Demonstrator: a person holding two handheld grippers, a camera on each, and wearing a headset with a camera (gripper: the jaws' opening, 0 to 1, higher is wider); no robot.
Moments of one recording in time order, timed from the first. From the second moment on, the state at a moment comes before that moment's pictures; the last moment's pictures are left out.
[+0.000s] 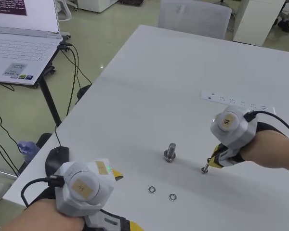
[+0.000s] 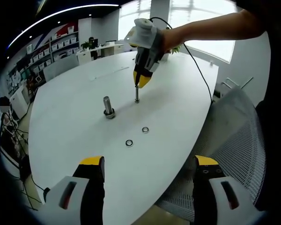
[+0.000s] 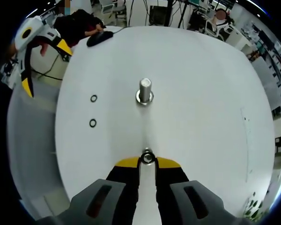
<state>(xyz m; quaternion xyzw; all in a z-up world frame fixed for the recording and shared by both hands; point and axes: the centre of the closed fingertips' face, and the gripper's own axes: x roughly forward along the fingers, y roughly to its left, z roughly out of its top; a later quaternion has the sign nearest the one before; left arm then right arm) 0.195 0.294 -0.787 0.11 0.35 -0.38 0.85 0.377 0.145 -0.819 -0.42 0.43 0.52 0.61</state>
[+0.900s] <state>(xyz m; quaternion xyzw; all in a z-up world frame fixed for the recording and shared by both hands) 0.186 0.302 -0.795 0.10 0.37 -0.37 0.85 0.376 0.140 -0.867 -0.43 0.45 0.52 0.58</state>
